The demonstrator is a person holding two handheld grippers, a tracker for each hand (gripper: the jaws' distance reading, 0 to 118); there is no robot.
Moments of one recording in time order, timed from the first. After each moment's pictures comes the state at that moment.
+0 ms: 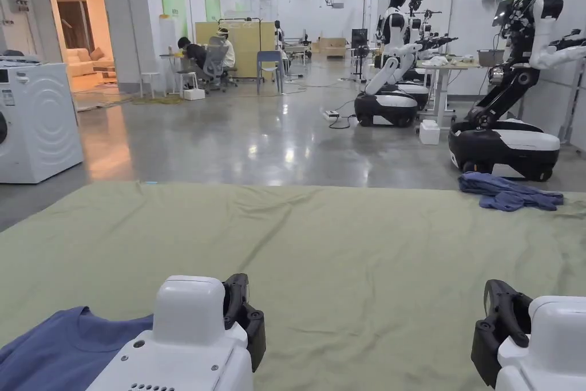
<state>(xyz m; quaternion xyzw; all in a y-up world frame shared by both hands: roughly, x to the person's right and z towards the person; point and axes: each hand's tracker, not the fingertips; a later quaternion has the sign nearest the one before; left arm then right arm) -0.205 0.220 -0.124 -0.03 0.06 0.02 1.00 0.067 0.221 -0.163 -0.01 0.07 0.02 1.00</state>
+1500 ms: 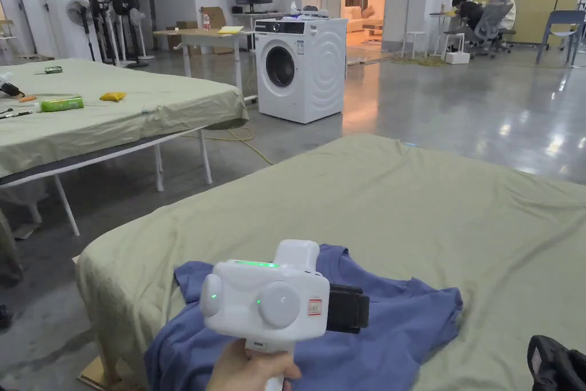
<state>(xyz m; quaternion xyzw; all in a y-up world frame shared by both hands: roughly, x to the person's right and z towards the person) -0.451 0.138 -0.164 -0.34 0.22 0.17 0.90 -0.128 0.178 -0.204 -0.13 0.37 0.01 0.92</state>
